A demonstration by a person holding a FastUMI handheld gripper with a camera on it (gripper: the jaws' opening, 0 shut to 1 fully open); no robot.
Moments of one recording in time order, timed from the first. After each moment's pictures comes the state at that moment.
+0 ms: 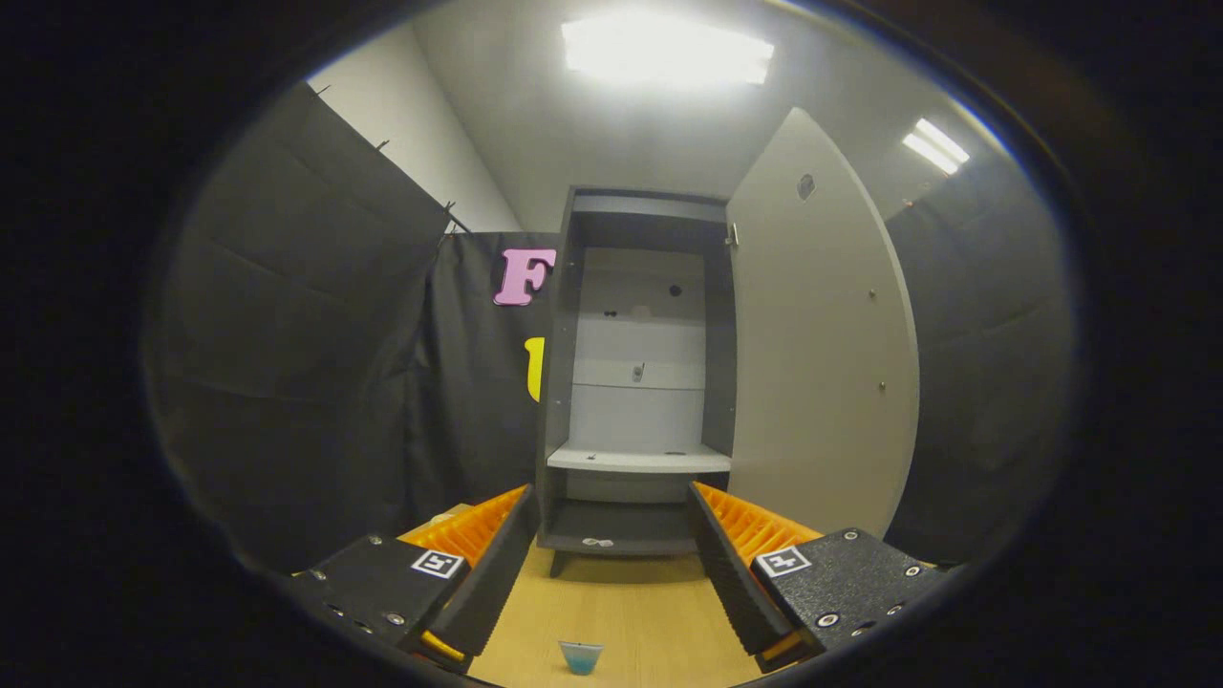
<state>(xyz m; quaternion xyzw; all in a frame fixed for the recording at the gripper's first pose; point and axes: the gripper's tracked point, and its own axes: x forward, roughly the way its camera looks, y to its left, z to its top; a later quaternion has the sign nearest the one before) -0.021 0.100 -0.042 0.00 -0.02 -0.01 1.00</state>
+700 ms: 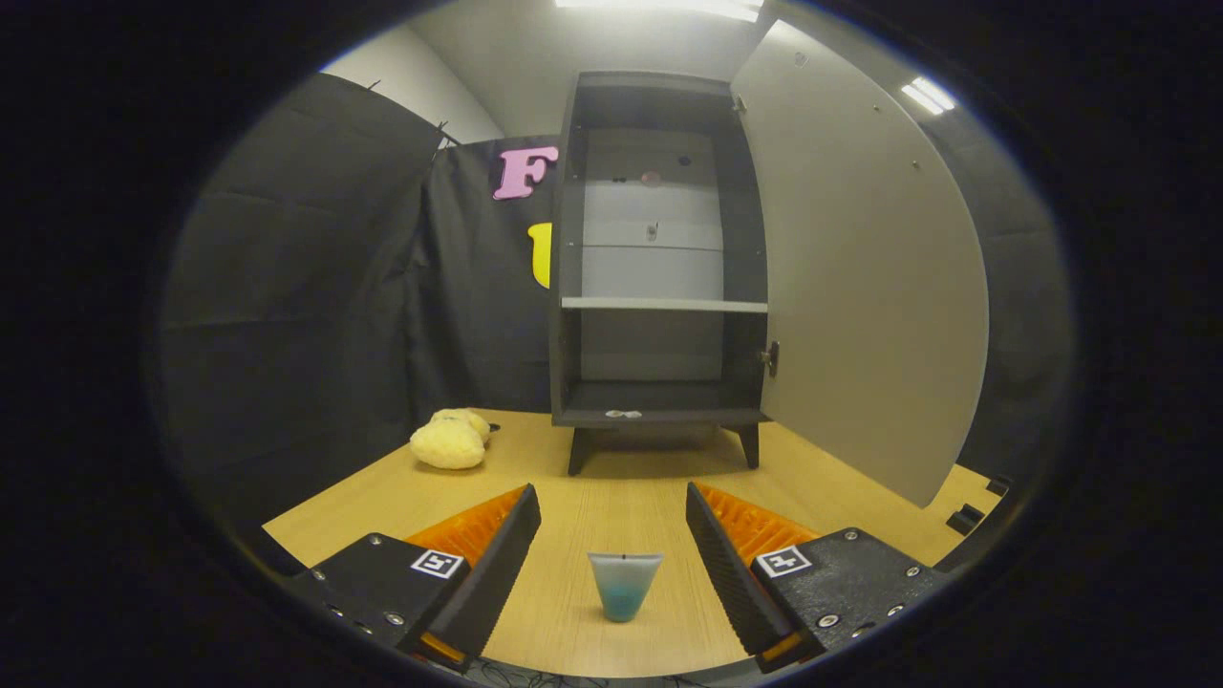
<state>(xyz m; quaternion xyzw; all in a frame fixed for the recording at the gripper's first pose) -0.003 0.139 -0.240 0.03 0.14 0.00 0.99</state>
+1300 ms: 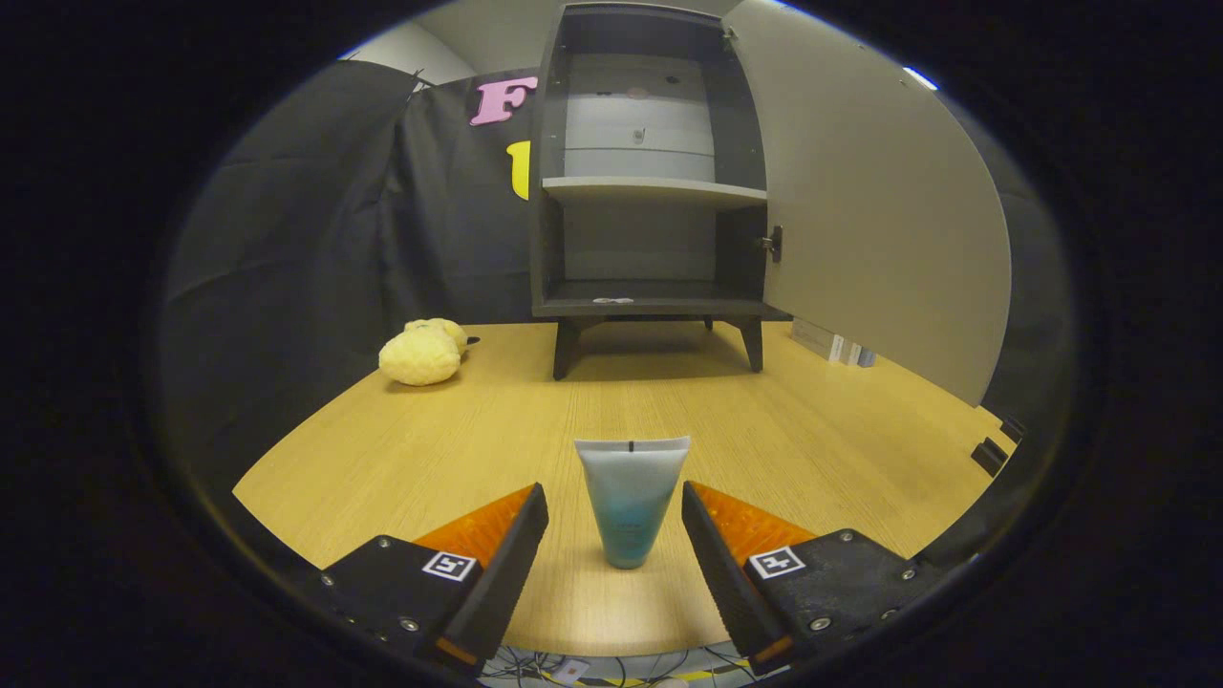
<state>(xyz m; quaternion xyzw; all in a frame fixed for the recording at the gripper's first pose) -0.004 0.145 -0.337 0.04 0.25 -0.02 0.97</state>
